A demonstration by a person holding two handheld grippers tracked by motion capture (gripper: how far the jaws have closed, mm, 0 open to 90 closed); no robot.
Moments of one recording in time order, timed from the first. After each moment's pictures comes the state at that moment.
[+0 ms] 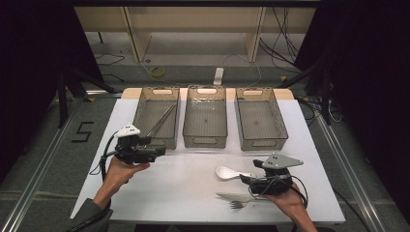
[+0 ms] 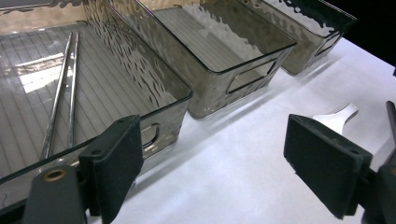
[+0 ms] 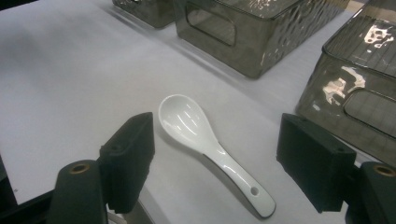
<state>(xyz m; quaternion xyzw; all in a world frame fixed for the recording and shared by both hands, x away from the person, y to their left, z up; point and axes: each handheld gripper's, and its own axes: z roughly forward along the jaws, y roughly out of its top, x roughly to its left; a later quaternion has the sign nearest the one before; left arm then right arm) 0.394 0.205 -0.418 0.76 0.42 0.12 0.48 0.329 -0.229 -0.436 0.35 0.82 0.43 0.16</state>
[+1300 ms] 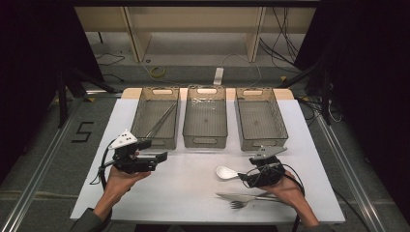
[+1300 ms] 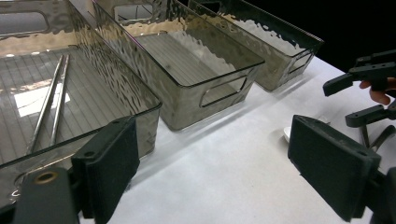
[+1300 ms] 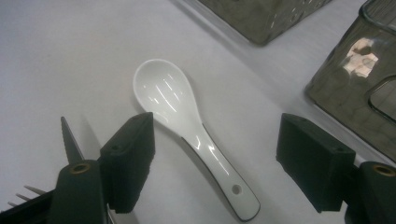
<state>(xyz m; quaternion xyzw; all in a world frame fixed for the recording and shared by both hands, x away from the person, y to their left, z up) 0.364 0.198 -0.412 0.74 0.40 0.14 0.52 0.367 -0.221 -0.448 0.32 0.87 0.35 0.12</state>
